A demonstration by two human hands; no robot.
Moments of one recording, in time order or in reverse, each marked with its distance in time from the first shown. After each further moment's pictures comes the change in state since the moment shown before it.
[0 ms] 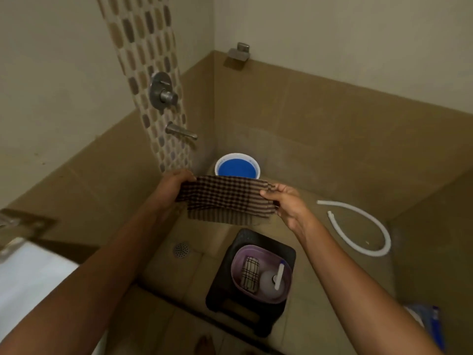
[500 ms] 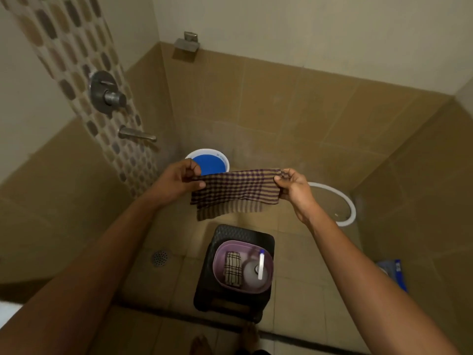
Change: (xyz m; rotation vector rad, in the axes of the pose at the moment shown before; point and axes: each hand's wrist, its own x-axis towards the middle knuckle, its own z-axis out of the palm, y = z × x) left_hand 0.037 0.014 0.057 0.265 -0.466 0.274; right_hand -0.014 -0.013 -0.076 -0.113 0.272 -0.221
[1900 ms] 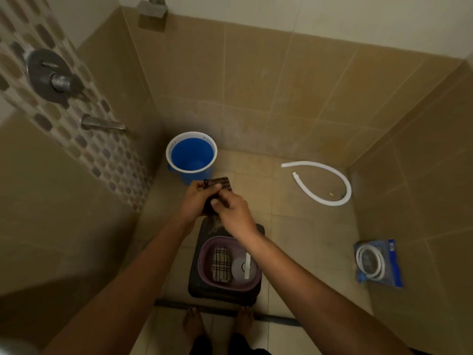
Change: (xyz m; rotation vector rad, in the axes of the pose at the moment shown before) left_hand 0.064 -0.039 0.125 -0.383 0.182 -0.467; right_hand 0.004 0.058 0.066 -0.325 -0.154 -0.030
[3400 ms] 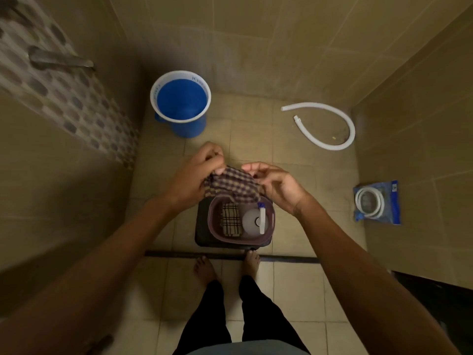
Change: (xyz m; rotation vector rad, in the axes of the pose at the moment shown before) left_hand 0.012 -0.040 -0.059 0.898 -0.384 0.919; right_hand 0.010 0.092 -0.032 0.653 -0.271 0.273
